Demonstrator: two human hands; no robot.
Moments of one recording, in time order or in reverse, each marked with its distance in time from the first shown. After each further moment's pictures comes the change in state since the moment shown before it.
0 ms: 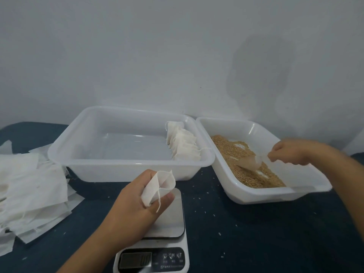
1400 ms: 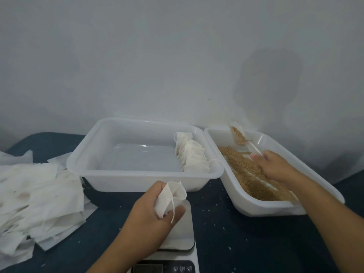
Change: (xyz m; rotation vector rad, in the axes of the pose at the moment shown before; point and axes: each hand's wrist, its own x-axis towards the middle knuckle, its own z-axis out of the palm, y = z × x) left_hand -0.002 0.006 0.003 0.024 0.044 -0.113; right_hand 0.023 -0.044 0.062 0.626 0.254 -0.254
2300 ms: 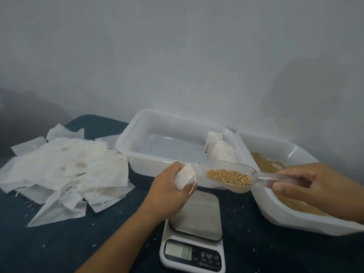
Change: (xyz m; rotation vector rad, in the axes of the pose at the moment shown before) left_hand 0.017 -0.025 -0.025 0.046 0.138 -0.023; right_hand -0.156 -0.124 -0.041 -0.183 -0.365 -0.354
